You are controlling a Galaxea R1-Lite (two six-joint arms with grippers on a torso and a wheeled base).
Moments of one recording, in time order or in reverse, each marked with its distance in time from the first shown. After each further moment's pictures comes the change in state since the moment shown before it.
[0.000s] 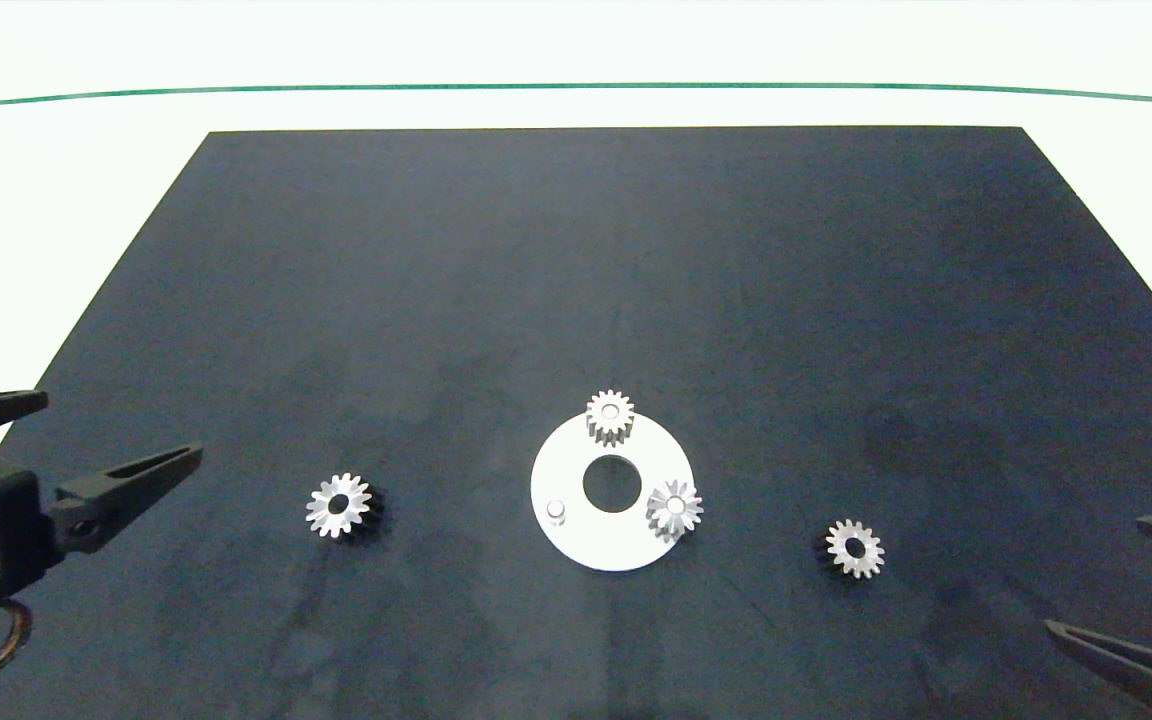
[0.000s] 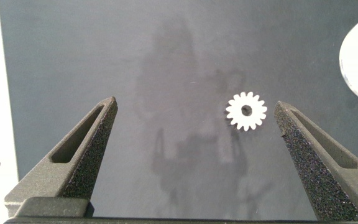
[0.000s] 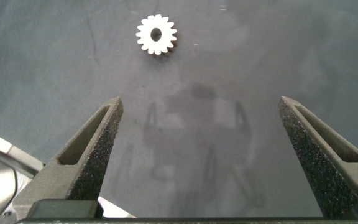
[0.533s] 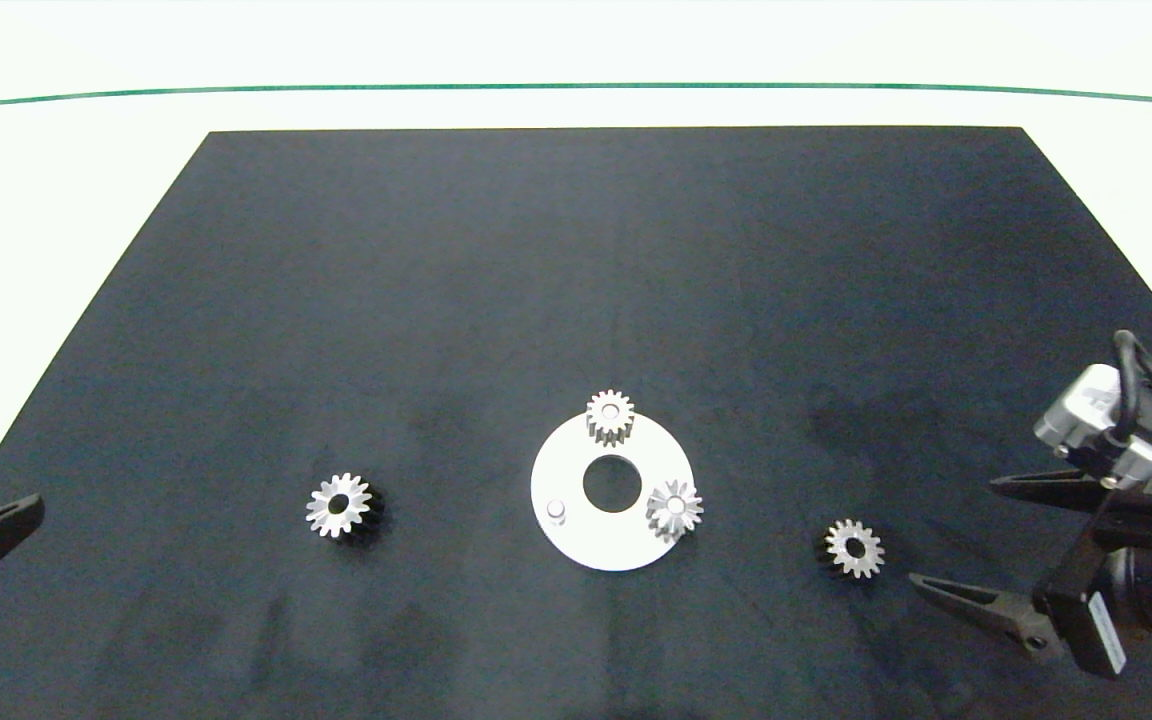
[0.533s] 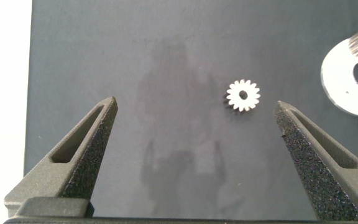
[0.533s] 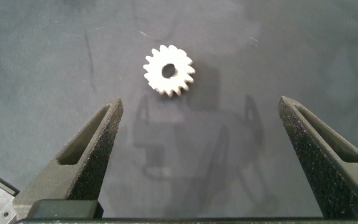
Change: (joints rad) left arm 0.047 -0.231 0.006 0.160 -0.001 -0.149; right arm 0.075 0.267 -0.030 -0.161 -0.019 -0.048
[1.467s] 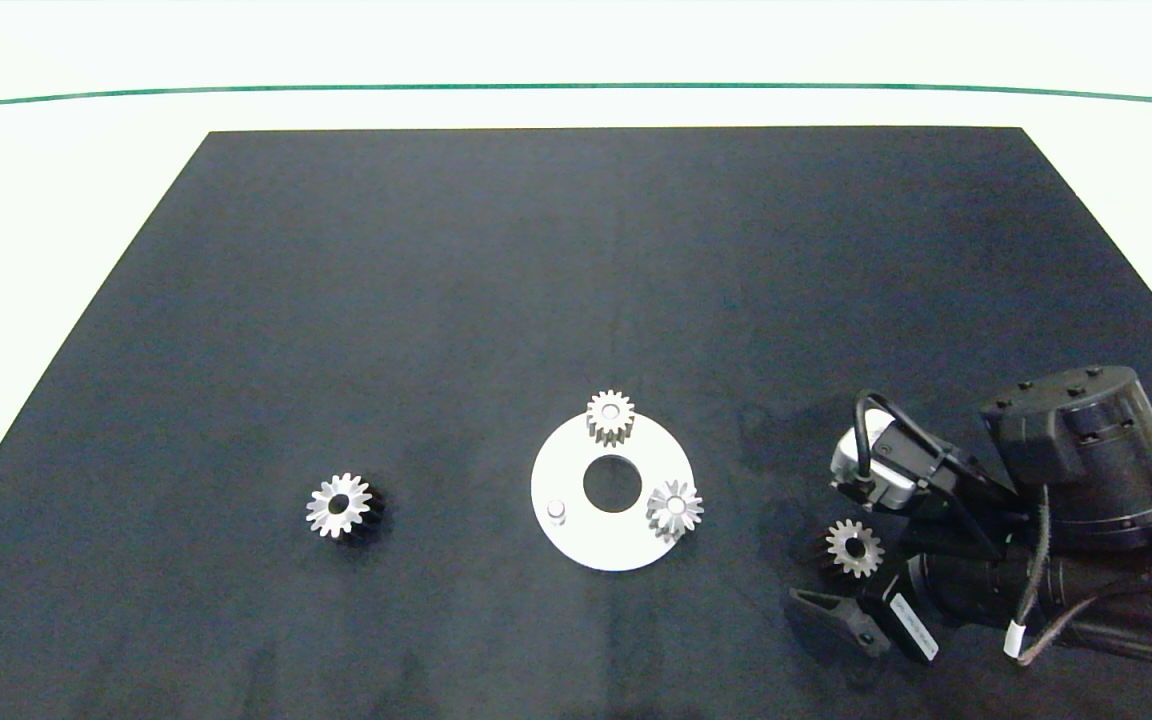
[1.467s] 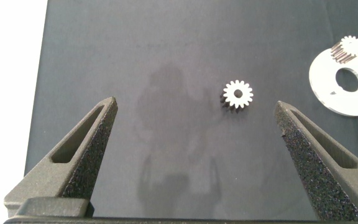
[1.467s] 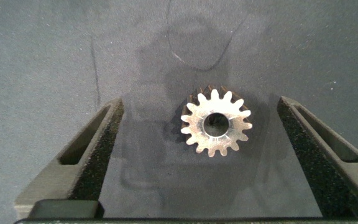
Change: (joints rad) left arm -0.006 -0.160 0.067 0.002 0.000 -0.003; right arm 0.135 0.264 -0.005 -0.151 -0.106 0.005
